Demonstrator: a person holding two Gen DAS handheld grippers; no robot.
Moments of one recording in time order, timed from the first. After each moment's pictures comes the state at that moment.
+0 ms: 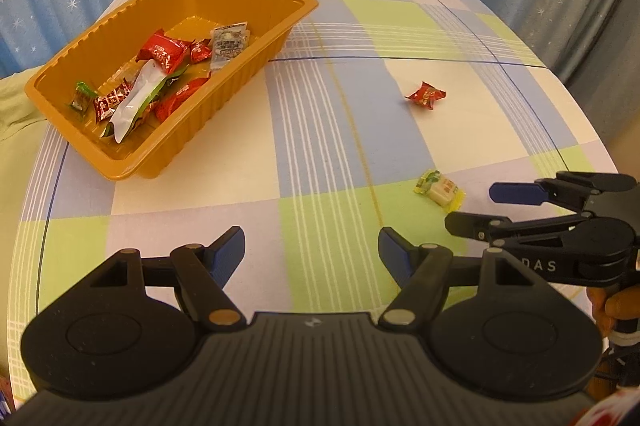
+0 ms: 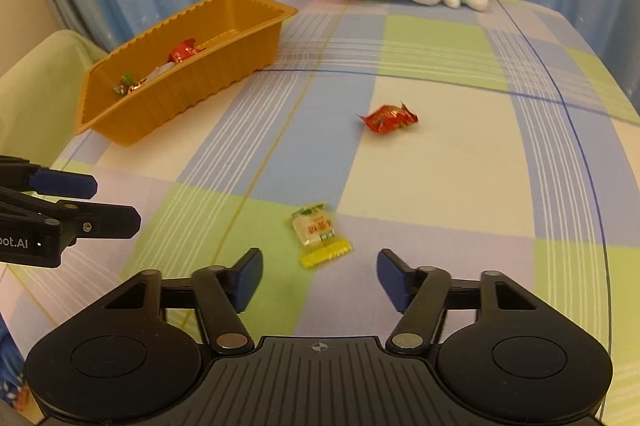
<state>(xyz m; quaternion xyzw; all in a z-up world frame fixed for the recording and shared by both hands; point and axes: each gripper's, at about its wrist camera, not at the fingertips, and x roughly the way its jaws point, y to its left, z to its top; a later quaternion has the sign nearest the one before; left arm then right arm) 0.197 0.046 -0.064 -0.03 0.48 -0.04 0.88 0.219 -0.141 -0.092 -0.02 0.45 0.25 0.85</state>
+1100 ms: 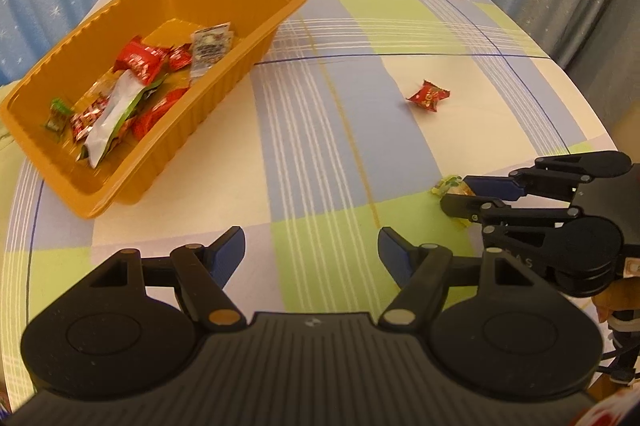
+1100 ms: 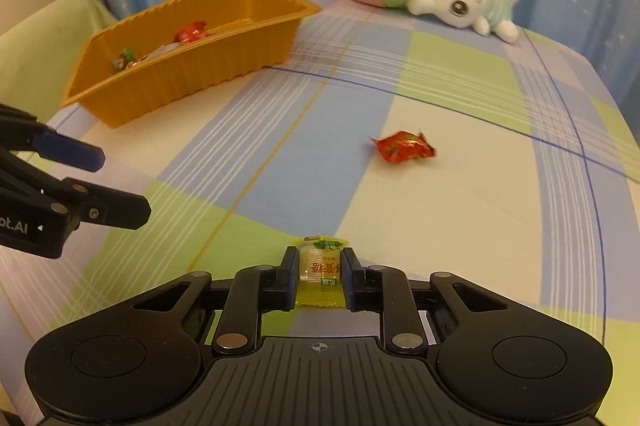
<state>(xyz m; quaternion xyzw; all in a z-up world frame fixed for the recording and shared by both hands) 0.228 0.039 -0.076 -0.01 0.48 -0.06 0.87 0.241 -0.128 -0.105 -0.08 0.43 0.27 0.86</state>
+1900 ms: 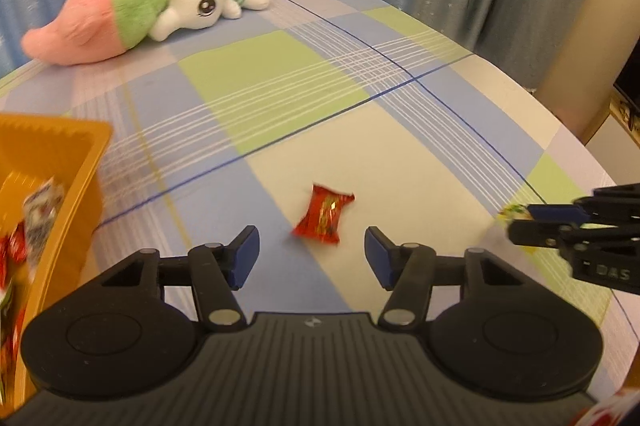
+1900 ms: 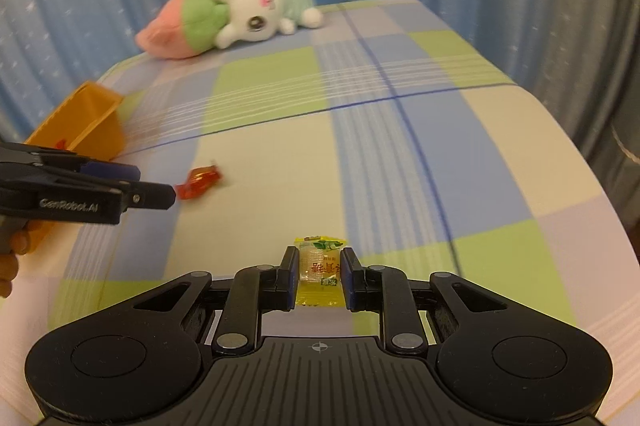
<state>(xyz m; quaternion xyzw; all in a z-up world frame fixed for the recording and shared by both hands) 0.344 -0.049 -0.091 0.08 0.44 -0.22 0.87 0.250 -0.249 -0.079 0.08 0.43 0.09 0.89</state>
